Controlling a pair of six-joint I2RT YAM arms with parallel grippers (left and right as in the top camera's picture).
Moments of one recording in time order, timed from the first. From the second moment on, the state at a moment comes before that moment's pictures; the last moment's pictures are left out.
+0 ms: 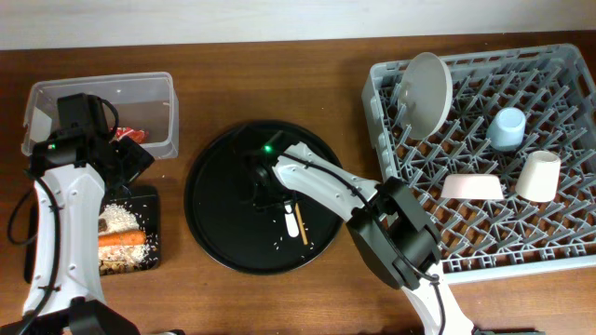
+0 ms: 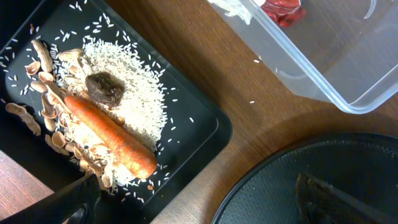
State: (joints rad) left arm 0.23 1.55 1.35 -1.07 -0.17 -0.60; right arm 0.77 2.28 1.78 -1.01 -0.05 0.52
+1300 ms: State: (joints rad) left arm 0.23 1.55 1.35 -1.07 -0.17 -0.60; right arm 0.78 2.25 1.72 -0.96 0.04 0.53
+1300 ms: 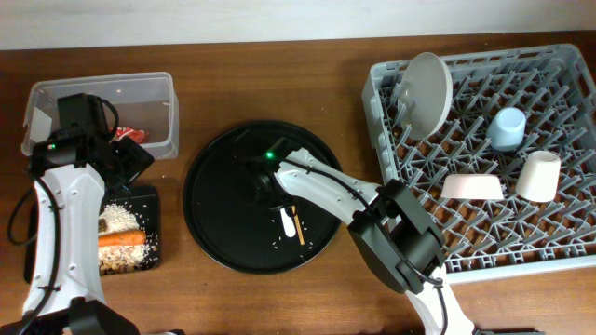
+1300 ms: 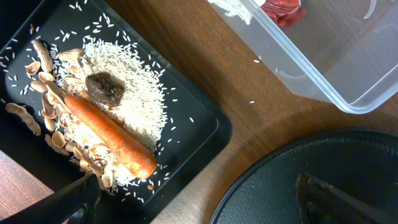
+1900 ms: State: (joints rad) left arm 0.23 1.55 1.35 -1.07 -0.17 -0.60; right arm 0.55 2.15 2.07 -1.37 -0.04 0.43
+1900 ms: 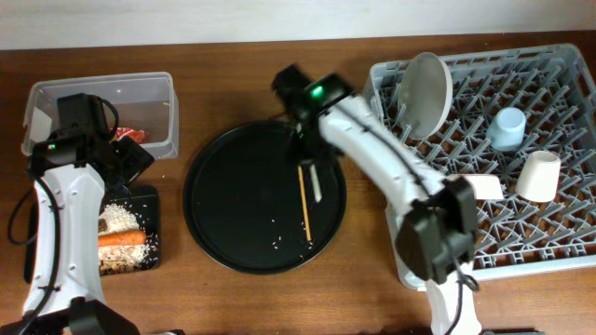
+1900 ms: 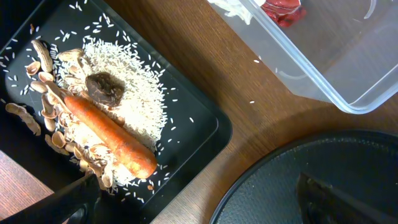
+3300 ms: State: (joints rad) left arm 0.23 1.55 1.35 -1.07 -0.17 -0.60; right arm 0.11 2.17 2.18 -1.41 -0.14 0.05
